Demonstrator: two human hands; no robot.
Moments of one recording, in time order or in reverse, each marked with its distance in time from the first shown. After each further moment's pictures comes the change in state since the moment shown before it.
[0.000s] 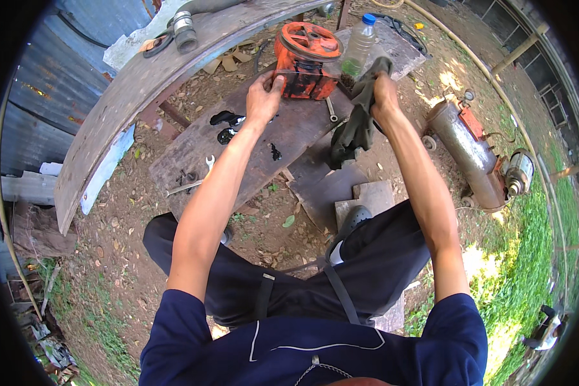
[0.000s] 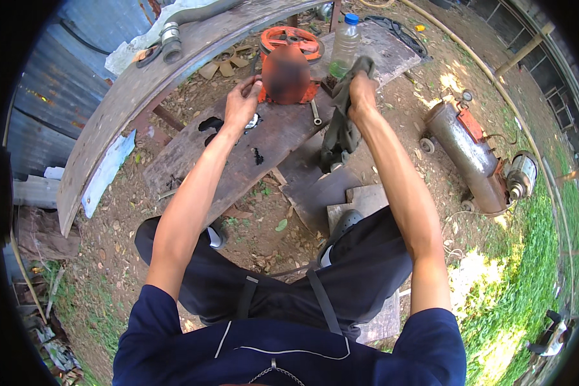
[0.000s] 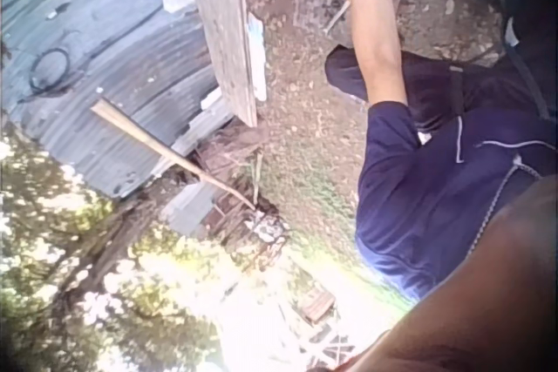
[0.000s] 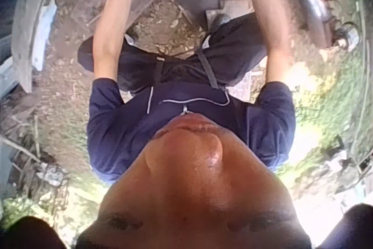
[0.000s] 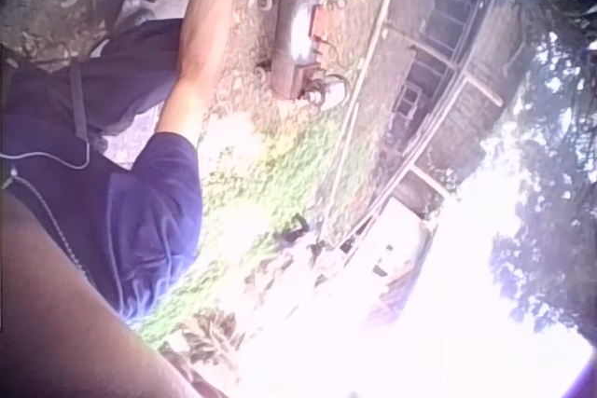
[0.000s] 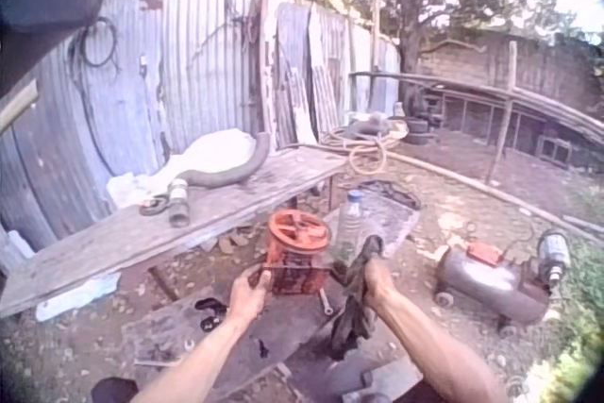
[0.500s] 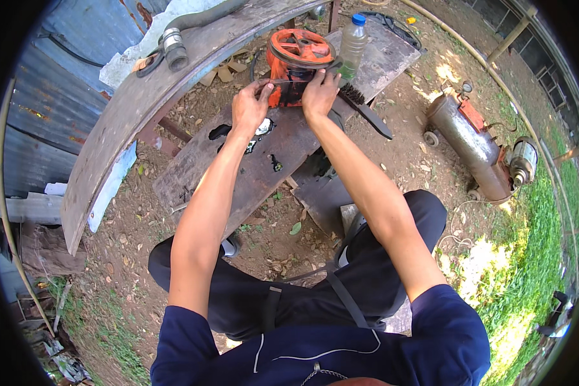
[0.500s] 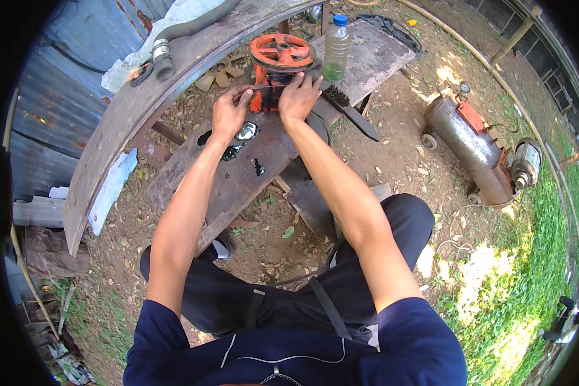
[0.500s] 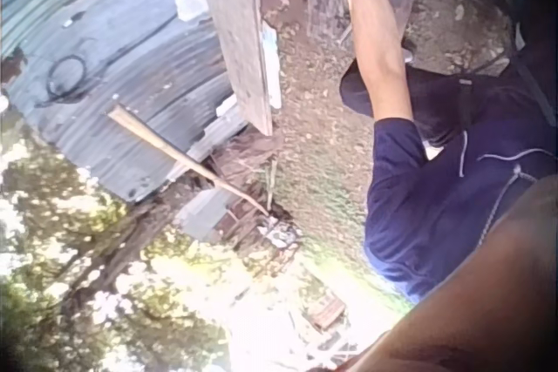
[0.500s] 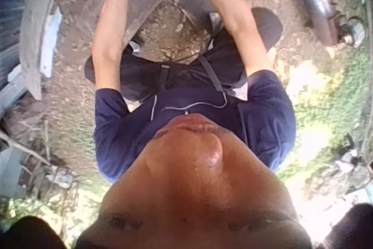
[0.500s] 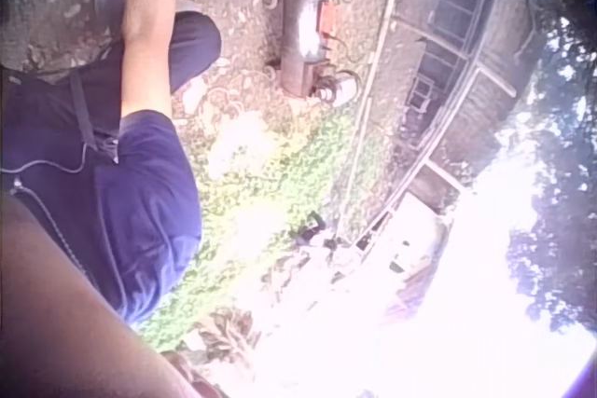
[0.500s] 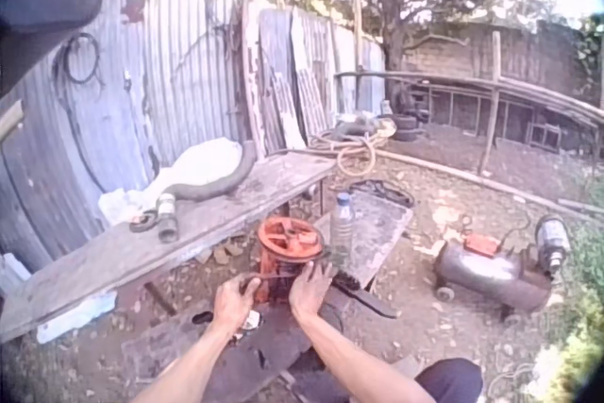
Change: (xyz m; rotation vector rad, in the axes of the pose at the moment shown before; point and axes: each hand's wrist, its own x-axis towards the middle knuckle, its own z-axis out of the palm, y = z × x) left_hand 0.010 0.024 -0.012 0.297 -0.056 0.196; right_hand -0.028 0.072 0.111 -0.480 0.384 -0.613
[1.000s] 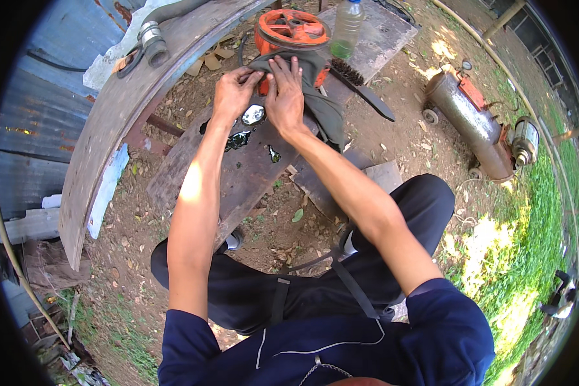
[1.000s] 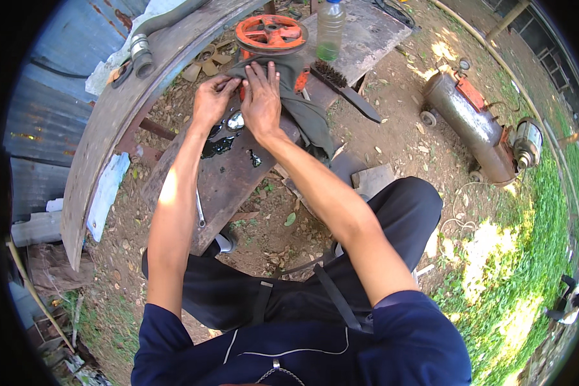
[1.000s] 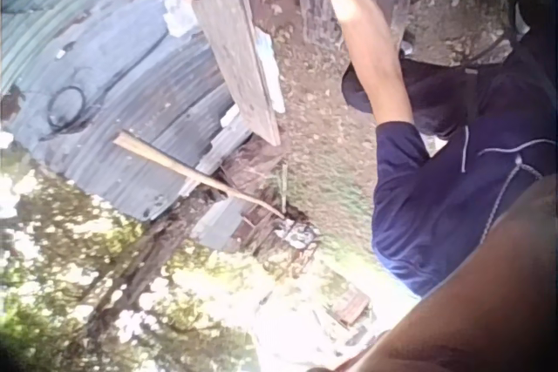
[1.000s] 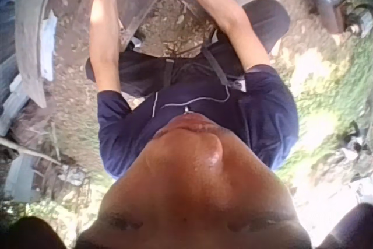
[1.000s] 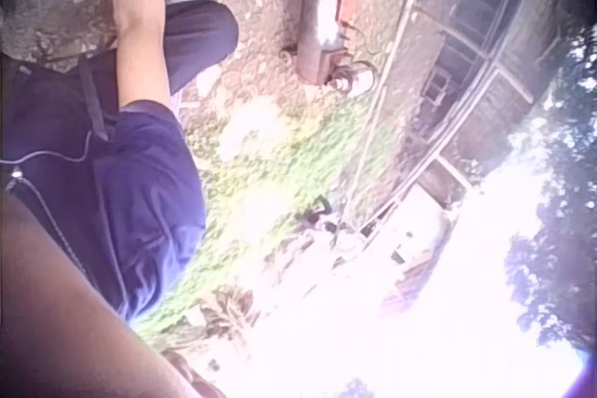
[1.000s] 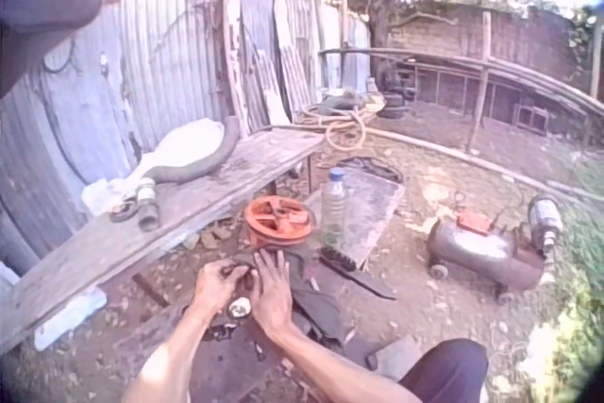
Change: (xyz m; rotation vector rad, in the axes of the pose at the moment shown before) left_hand 0.014 -0.034 -0.013 -0.026 -0.146 -0.020; right_hand -0.069 -0.009 0.005 0.012 -0.280 -0.514
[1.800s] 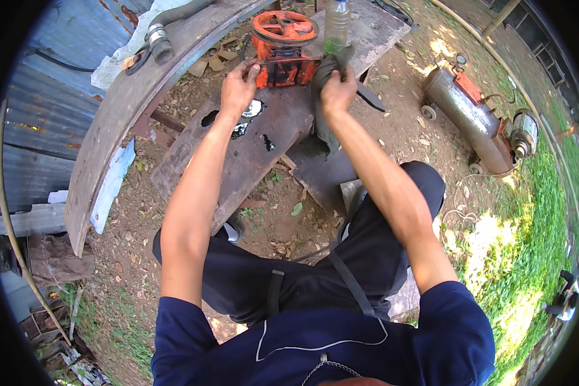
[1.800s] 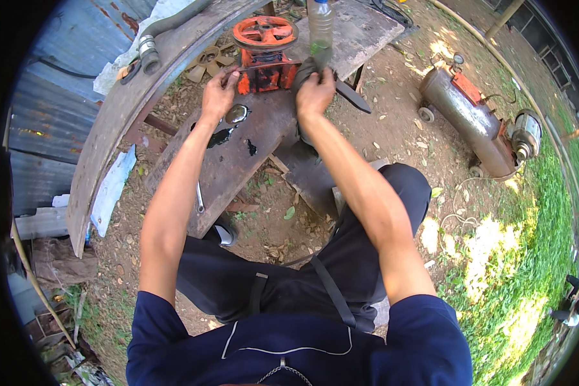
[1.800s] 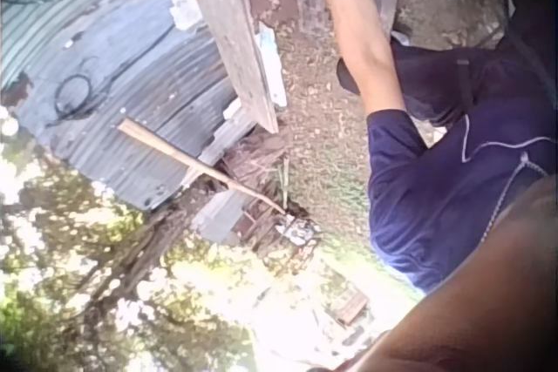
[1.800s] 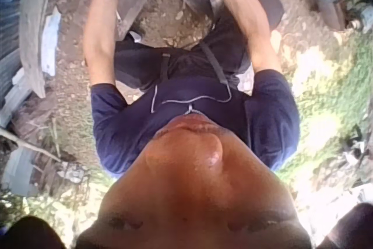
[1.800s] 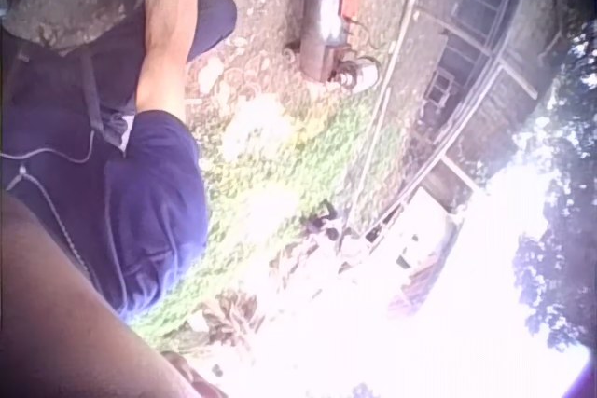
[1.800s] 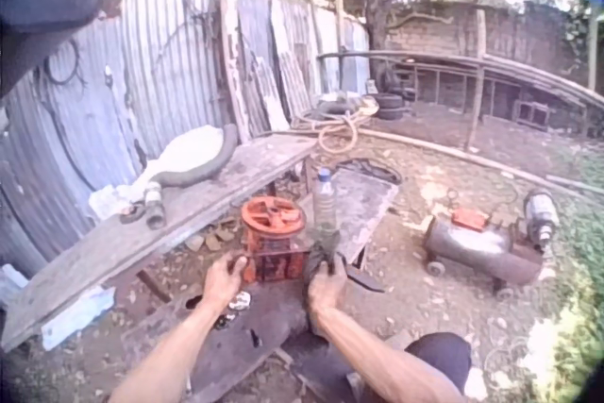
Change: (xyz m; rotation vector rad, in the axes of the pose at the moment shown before) left_hand -0.010 0.020 0.011 0.032 0.084 0.015; right_hand 0.014 0.050 -0.083 0.370 0.396 0.590
